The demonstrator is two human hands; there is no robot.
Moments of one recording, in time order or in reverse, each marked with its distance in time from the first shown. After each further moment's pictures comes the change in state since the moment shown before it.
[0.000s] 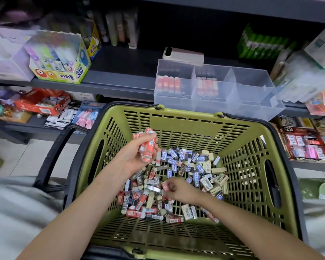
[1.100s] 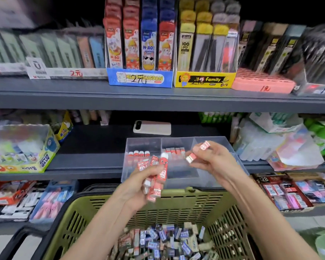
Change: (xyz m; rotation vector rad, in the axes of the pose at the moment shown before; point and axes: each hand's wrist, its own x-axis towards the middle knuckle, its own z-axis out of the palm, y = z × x) left_hand 0.021 0.057 0.135 0.272 -0.220 0.133; right_hand -0.066 -0.099 -0.257 0.930 0.691 -0.341
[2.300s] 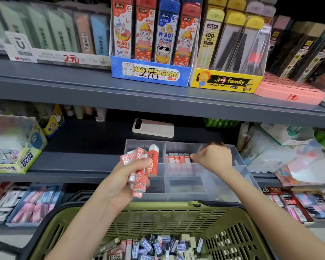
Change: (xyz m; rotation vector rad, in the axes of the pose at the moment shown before) left_hand 0.022 0.031 -0.028 -0.064 0.048 0.133; right_hand 0.098 0.034 -0.014 -1.689 0.369 -0.198
